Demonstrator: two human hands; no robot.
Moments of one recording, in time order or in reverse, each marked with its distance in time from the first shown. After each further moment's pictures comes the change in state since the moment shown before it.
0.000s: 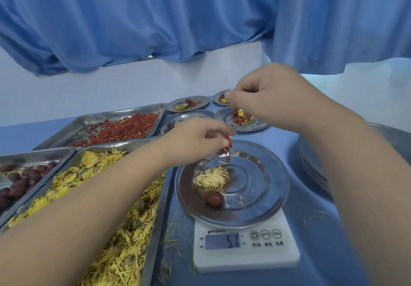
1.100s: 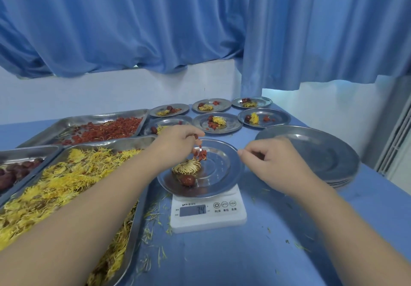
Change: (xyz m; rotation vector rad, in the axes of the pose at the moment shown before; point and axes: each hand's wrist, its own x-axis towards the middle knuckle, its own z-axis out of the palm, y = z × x) left_hand -0.024 0.019 0.026 -0.008 0.229 -0.141; right_hand -0.120 0.046 -0.003 -0.009 0.036 0.028
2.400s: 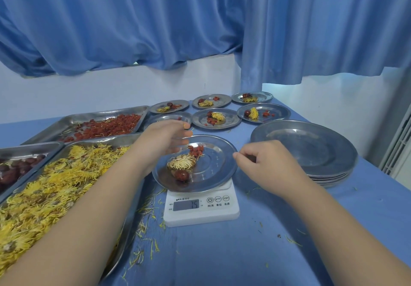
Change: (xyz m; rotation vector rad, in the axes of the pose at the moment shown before) left_hand -0.016 0.005 -0.007 -0.556 0.070 -0.265; right_hand -0.007 0.009 0.008 -0.070 -0.048 0.068
